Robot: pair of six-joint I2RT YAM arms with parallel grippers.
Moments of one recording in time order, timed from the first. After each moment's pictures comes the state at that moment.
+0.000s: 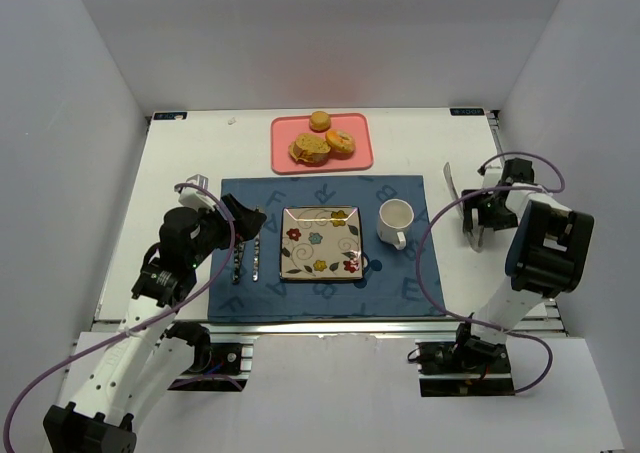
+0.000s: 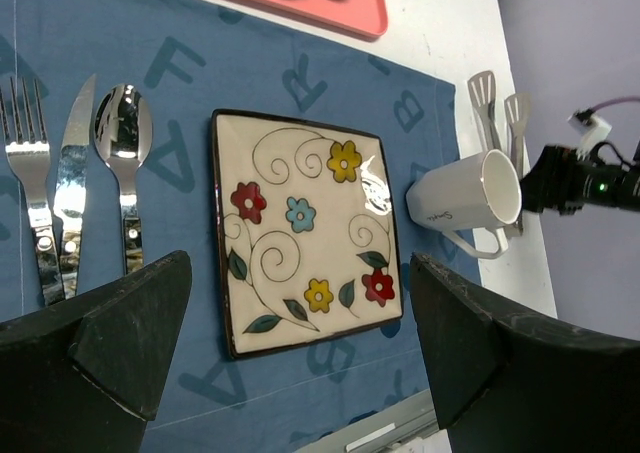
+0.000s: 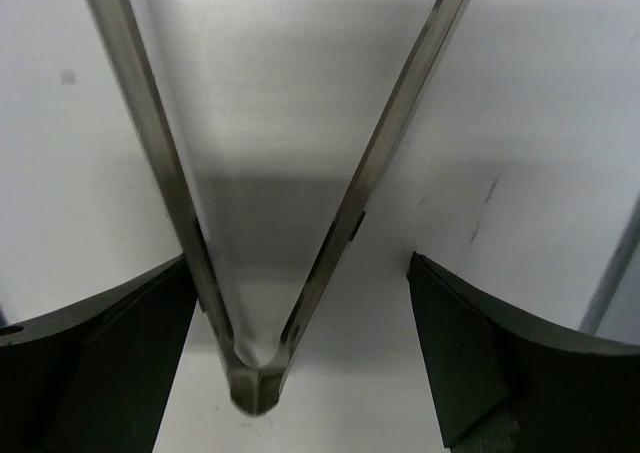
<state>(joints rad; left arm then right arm) -0.30 0.68 0.61 -0.28 0.13 -0.64 -0.28 1.73 1.03 -0.49 -0.13 -0.34</state>
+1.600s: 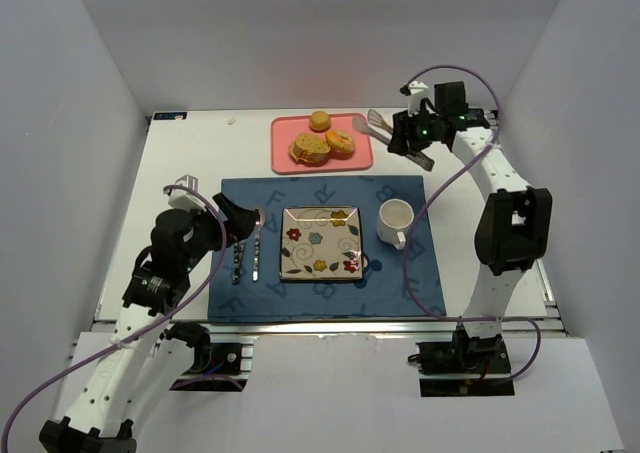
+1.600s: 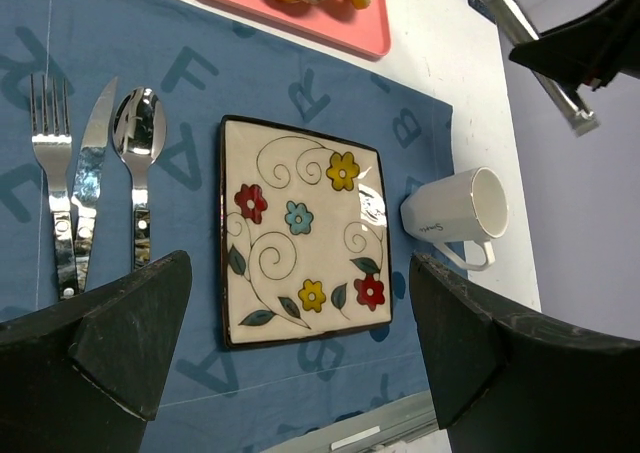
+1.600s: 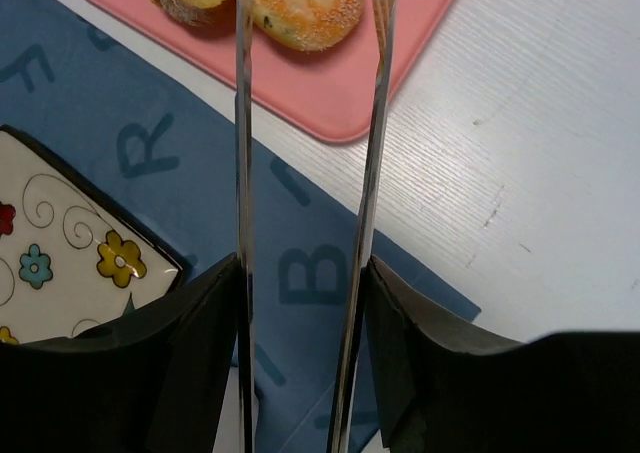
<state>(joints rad) -0.30 0.63 0.68 -0.39 0.07 -0.68 0.15 1.90 1.70 -0.55 -0.49 -0.22</state>
